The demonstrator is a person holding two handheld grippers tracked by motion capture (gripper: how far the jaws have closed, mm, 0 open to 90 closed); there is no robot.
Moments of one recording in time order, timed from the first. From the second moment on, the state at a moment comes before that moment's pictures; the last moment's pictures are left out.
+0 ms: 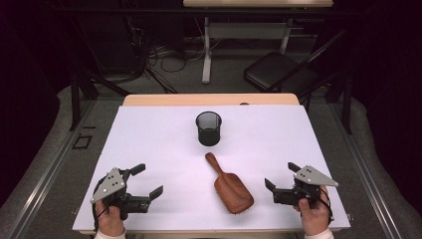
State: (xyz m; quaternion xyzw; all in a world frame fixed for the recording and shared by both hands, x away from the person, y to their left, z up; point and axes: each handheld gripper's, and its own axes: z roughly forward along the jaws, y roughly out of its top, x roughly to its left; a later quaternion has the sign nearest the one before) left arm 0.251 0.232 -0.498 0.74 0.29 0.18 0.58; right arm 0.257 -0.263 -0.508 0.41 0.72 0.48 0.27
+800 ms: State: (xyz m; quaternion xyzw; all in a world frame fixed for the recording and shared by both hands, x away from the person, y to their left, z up) left arm 0.248 0.228 -0.499 0.74 0.30 0.19 0.57; right arm 0.286 -0.241 -0.479 0.40 0.76 0.45 0.22
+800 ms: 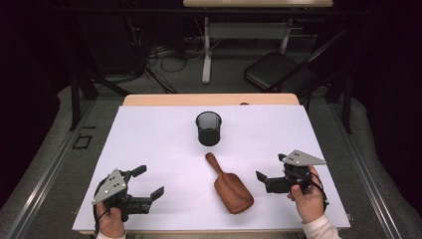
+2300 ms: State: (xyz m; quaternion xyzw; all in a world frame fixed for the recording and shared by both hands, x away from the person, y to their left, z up) left arm 0.249 0.227 -0.502 0.74 0.30 0.19 0.57; right arm 0.340 -0.166 -0.473 0.35 0.84 0.38 0.16
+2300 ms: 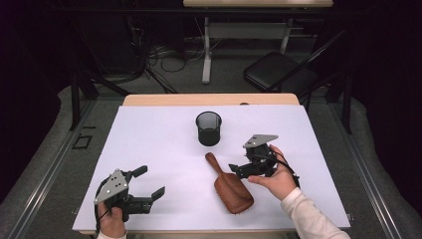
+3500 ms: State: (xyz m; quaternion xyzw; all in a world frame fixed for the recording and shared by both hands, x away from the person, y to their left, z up) left arm 0.250 0.228 -0.504 0.75 0.30 0.18 0.57; right arm 0.357 -0.114 -0.489 0.35 0.86 0.37 0.12
